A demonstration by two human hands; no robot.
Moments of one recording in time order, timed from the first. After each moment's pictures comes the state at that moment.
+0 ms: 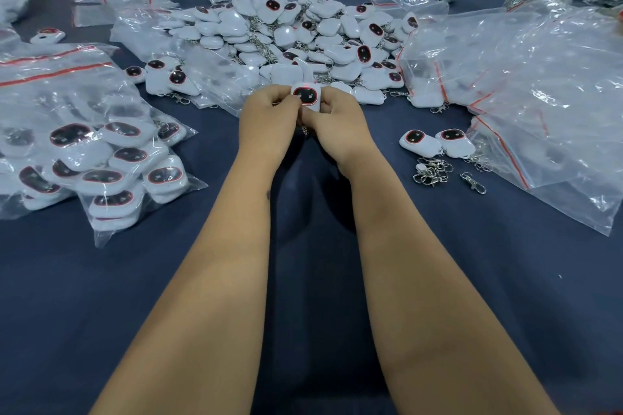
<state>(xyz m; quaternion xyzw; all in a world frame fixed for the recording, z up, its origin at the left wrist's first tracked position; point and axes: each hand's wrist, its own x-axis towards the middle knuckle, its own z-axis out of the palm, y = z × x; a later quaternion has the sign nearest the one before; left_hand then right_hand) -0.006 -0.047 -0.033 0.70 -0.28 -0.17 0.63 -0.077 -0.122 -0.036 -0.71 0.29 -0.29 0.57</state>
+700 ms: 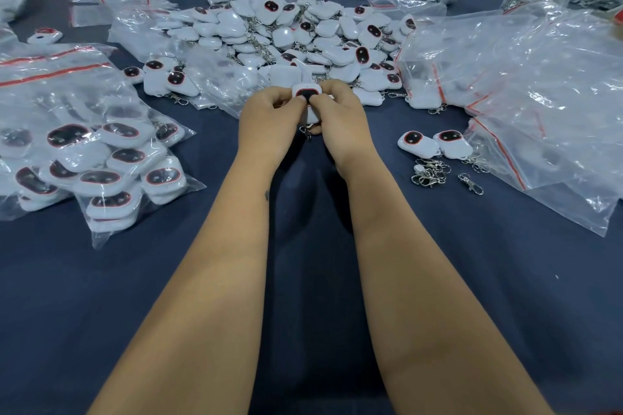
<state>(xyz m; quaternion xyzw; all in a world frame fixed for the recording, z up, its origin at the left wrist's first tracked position) -0.005 -0.050 -0.035 0.71 -0.29 -0.15 0.62 -0.078 -0.122 -0.031 -0.65 0.31 -0.34 0.60</state>
